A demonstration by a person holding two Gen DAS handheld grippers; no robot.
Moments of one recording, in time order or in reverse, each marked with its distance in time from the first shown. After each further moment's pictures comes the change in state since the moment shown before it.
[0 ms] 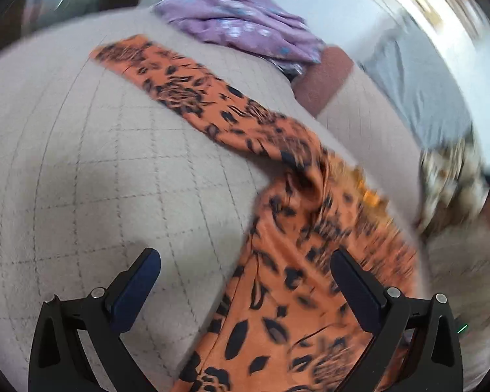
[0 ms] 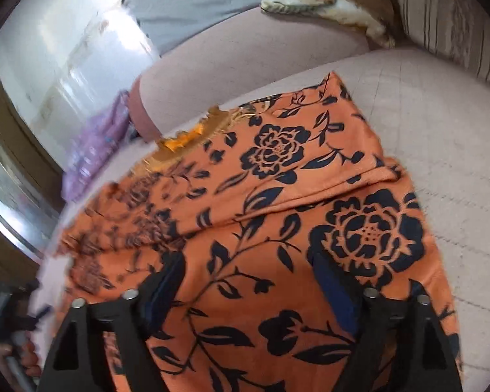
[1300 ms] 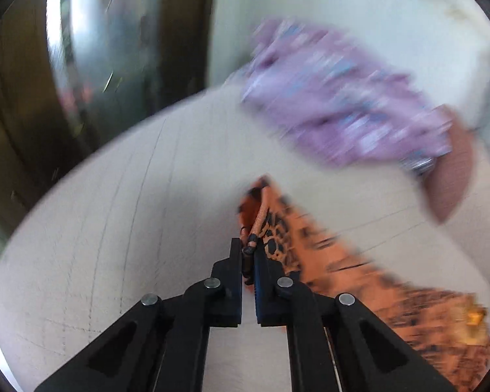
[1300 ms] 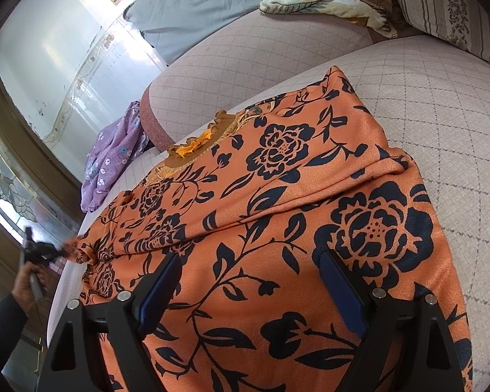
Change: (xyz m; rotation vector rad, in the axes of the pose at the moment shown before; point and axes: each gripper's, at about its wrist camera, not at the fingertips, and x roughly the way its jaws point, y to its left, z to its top) left arm 0.008 0.033 0.238 0.152 -0.223 0.449; right arm 0.009 -0.008 -0.001 0.023 -0.026 0.061
